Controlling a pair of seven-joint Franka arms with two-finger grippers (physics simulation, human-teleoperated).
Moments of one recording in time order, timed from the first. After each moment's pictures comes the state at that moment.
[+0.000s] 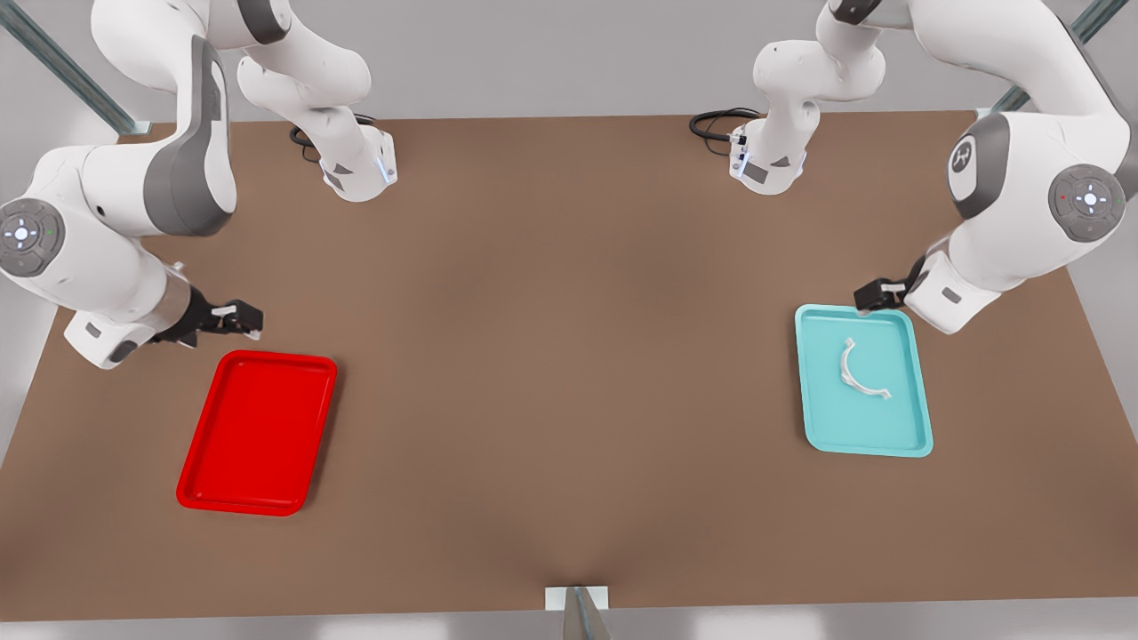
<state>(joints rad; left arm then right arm) -0.10 0.20 0.02 -1.36 0.00 1.46 -0.11 0.05 0.24 0.01 -1.32 -0.03 1.49 -0.07</state>
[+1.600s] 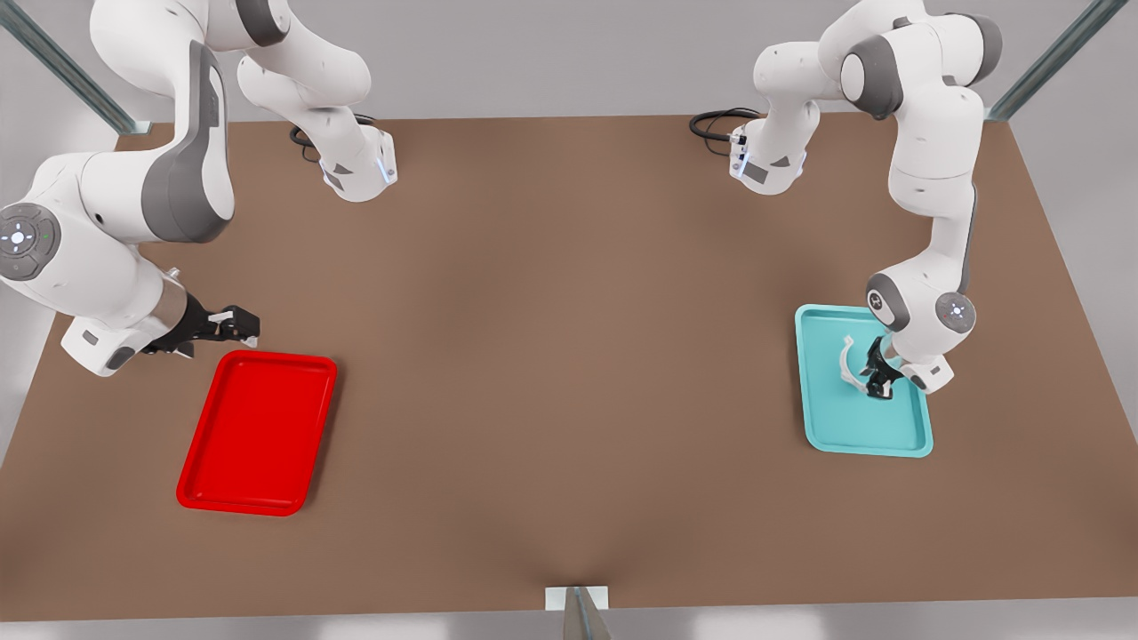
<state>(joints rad) -0.02 0.52 0.22 -2.14 -0.25 2.72 -0.95 0.03 0.25 0.01 -1.33 -0.02 1.53 -0.12</state>
